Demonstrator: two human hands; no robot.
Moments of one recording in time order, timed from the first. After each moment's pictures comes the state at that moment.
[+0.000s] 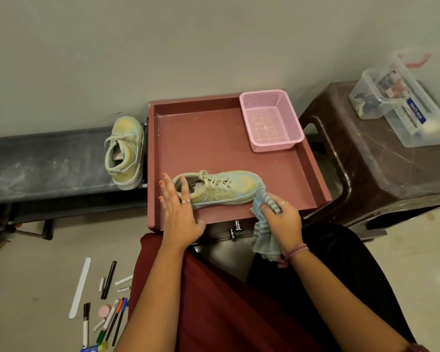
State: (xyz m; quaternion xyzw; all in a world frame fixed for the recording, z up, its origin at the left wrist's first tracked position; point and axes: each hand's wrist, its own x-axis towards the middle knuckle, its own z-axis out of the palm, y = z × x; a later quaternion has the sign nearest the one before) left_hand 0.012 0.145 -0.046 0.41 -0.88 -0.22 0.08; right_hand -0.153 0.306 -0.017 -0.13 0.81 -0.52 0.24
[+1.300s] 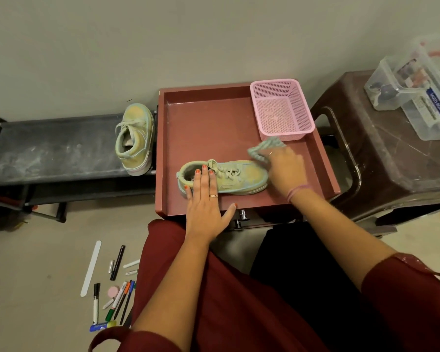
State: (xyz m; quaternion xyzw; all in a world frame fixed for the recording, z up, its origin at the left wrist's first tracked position) left_hand -0.010 0.181 -0.051 0.38 -0.92 -0.09 0.04; right_hand -0.217 0.236 -0.004 -0.45 0.89 -0.04 0.02
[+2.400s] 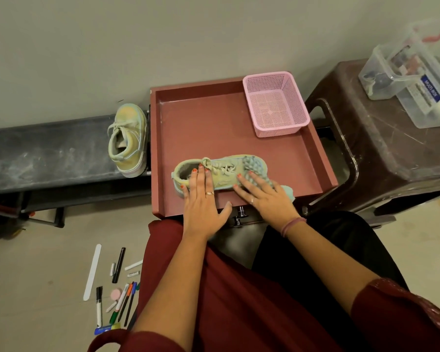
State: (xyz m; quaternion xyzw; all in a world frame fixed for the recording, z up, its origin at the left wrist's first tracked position) left_hand -0.012 0.178 -0.051 0.37 -0.92 -0.11 0.04; right_hand -0.170 0.296 -0.057 -0.67 0.75 0.01 -0.03
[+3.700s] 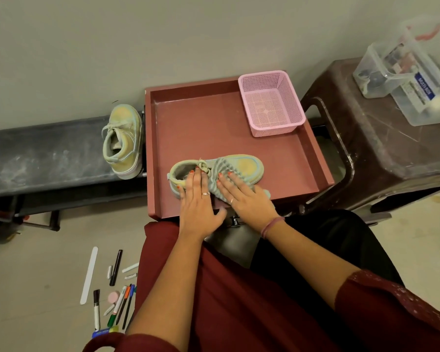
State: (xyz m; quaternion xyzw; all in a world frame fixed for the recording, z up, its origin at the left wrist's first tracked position) left_hand -0.010 0.174 -0.053 0.36 -0.93 -0.12 0.05; right_hand -0.145 0.271 -0.066 -0.67 0.74 -0.03 -0.09
